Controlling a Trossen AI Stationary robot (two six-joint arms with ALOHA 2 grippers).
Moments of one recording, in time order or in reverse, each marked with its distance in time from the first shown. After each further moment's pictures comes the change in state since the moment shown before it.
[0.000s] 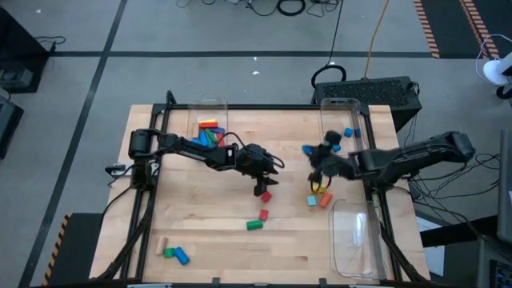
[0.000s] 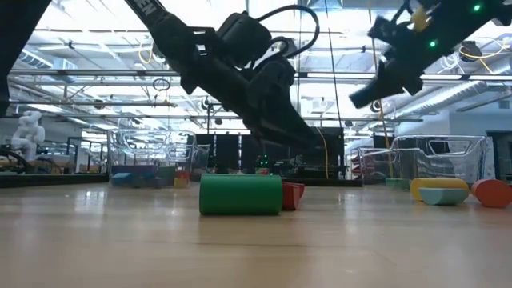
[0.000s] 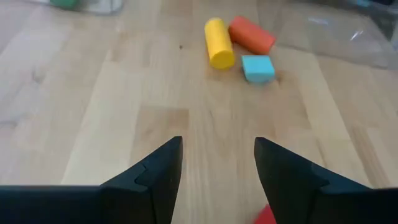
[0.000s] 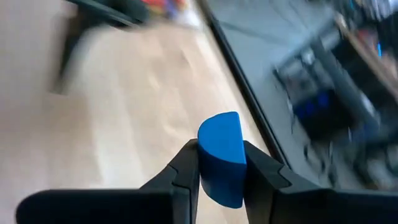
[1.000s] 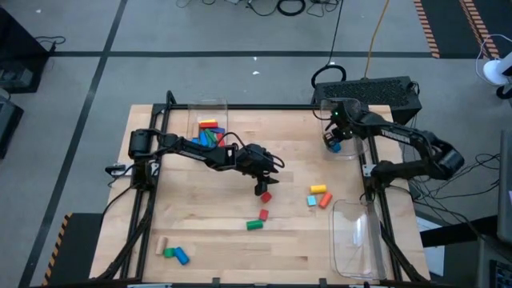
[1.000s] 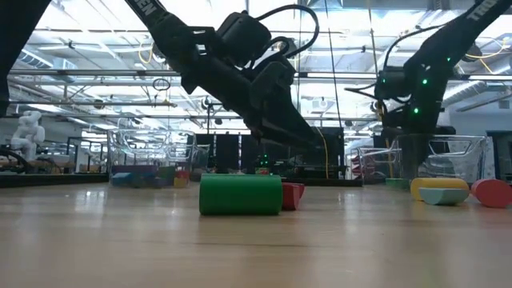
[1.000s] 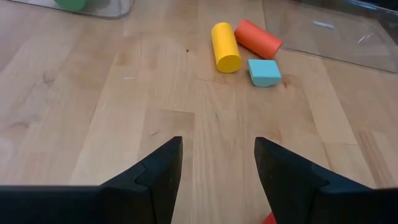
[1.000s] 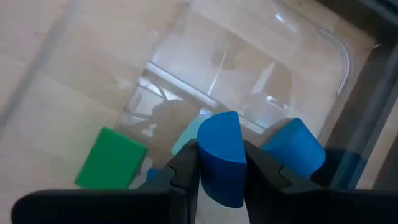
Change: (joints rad) left arm -0.001 0.000 0.000 0.008 -0.023 -0.003; right arm -1.014 0.193 0.000 -0.258 -0.577 0.182
